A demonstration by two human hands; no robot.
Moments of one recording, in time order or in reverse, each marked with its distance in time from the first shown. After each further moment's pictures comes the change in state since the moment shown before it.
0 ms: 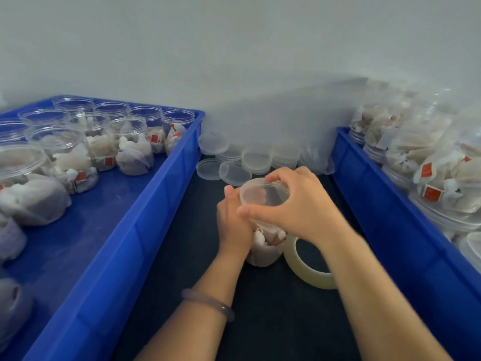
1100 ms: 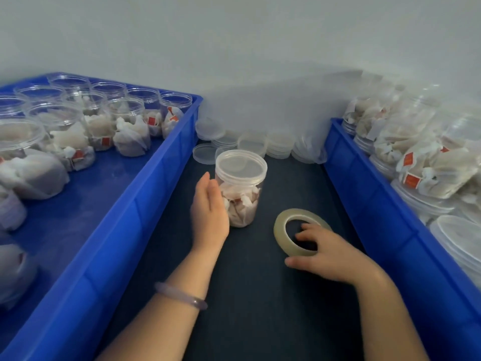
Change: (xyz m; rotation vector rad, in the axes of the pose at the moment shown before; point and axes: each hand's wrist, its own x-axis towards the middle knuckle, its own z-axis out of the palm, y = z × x) left_hand -0.016 -0.004 -0.033 0.277 0.141 -0.045; right_hand -0.061 0.078 0.009 -0.058 -0.475 0.317
